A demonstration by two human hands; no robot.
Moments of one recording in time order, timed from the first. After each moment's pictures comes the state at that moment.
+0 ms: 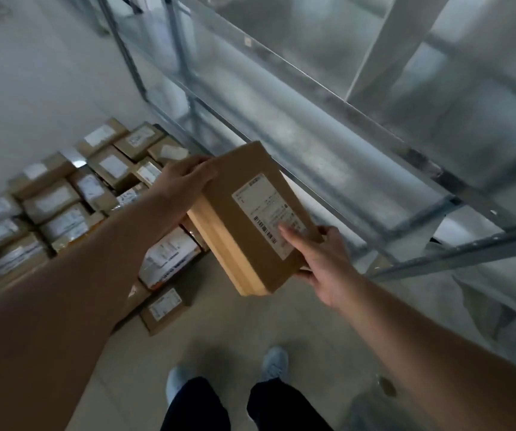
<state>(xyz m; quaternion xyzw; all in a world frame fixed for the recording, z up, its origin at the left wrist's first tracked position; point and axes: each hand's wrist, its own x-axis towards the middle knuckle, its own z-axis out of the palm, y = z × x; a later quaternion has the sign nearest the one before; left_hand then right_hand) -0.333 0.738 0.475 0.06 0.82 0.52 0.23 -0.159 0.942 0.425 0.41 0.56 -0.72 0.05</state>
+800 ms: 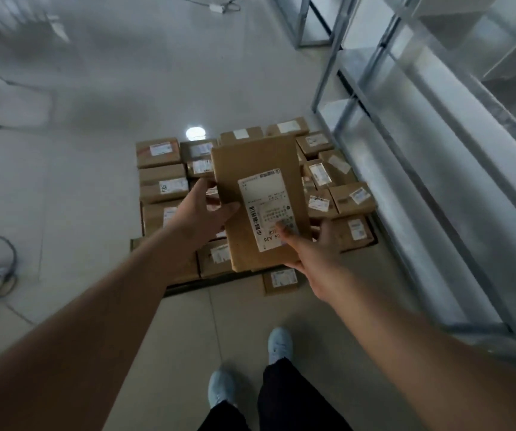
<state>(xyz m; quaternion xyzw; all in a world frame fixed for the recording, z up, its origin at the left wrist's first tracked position) -0.206 0.200 0.511 -0.17 0.78 0.59 0.13 -0.183 0.434 0.484 0.21 0.67 -0.68 0.19</state>
